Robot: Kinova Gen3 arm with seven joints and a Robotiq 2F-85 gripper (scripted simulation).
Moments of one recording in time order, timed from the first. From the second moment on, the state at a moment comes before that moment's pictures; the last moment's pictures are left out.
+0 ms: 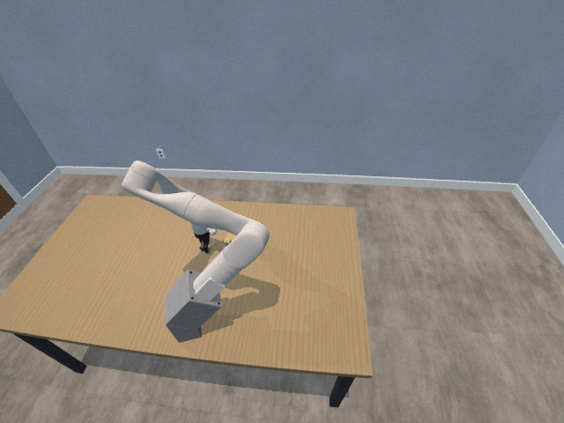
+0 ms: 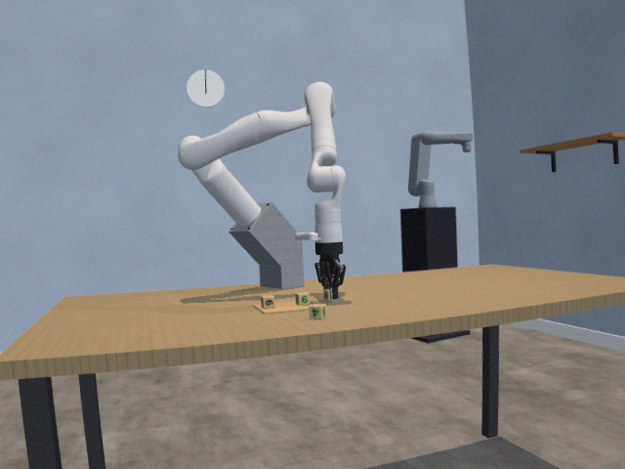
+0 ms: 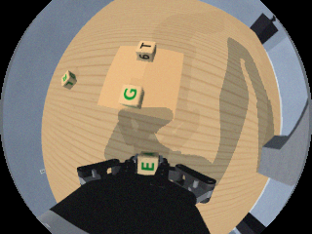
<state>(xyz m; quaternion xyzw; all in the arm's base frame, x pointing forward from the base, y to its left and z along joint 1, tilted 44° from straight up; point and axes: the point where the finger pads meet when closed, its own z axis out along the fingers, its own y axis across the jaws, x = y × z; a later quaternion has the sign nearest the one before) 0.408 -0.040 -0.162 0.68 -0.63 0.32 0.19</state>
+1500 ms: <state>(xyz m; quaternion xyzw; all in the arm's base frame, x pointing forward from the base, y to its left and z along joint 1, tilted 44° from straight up) 0.411 -0.040 -0.012 0.65 -0.66 0.34 0.18</state>
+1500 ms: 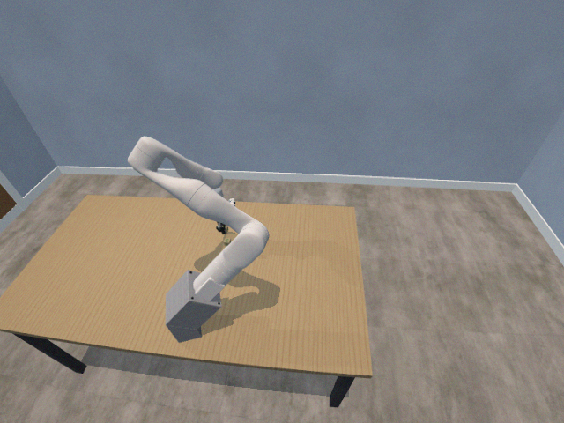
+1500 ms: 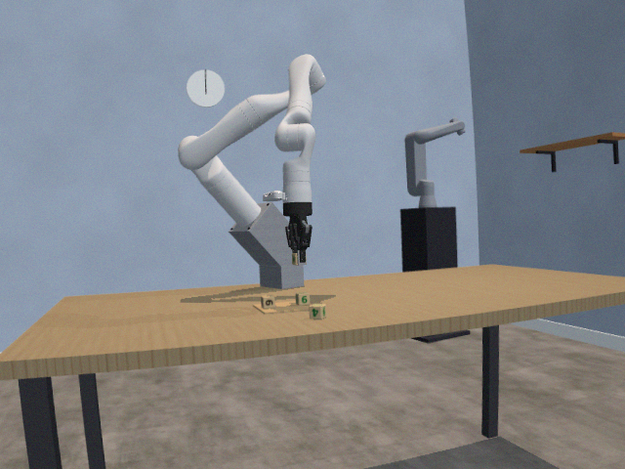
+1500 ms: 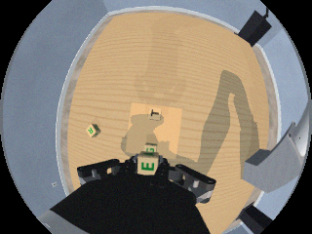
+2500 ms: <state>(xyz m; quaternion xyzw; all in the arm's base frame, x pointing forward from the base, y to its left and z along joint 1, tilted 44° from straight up) 0.415 -0.082 0.004 0.63 -0.68 0.34 0.16</state>
